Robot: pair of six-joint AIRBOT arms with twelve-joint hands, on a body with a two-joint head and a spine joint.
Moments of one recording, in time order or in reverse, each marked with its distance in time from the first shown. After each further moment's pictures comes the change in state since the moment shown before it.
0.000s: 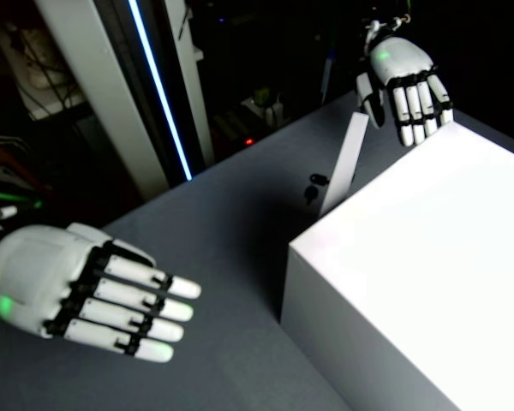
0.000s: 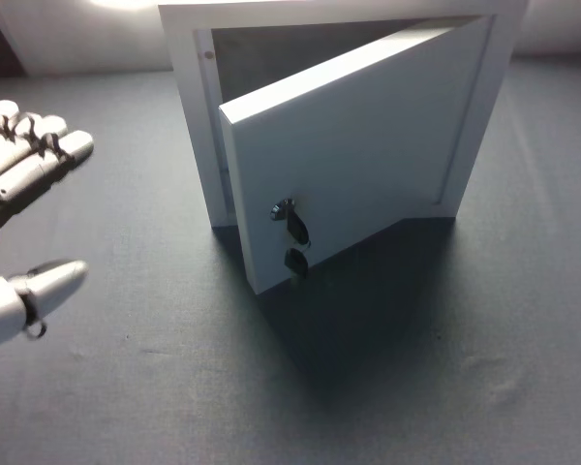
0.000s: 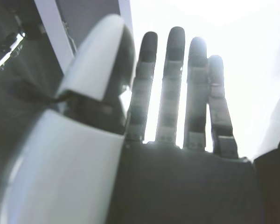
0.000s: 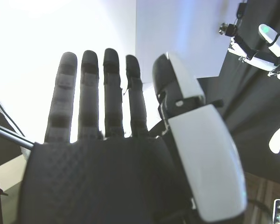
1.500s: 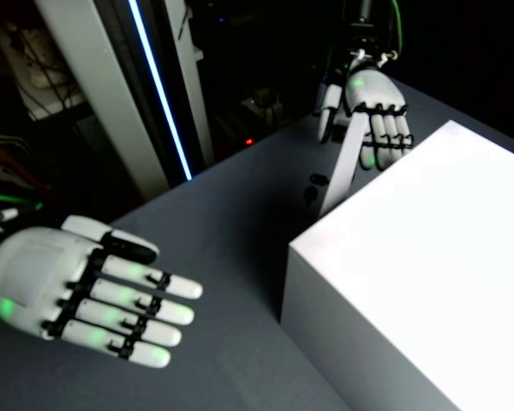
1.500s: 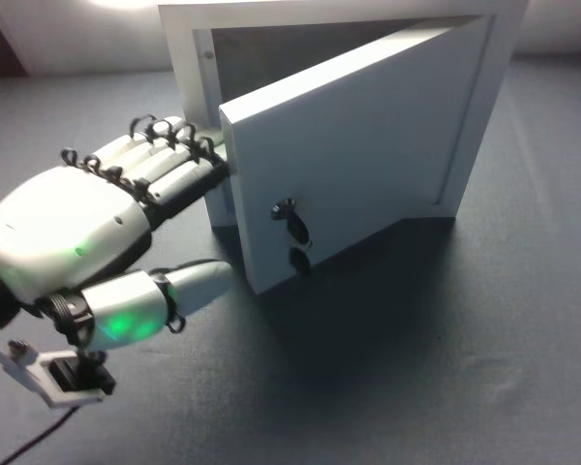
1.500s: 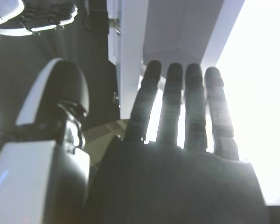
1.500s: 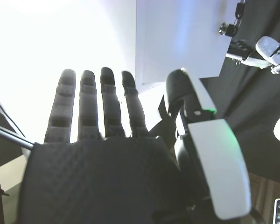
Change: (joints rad) left arm -0.224 -0.226 0.118 0.240 0.132 -0.197; right arm 0.000 -0.011 0.009 -0.003 -0.002 0.007
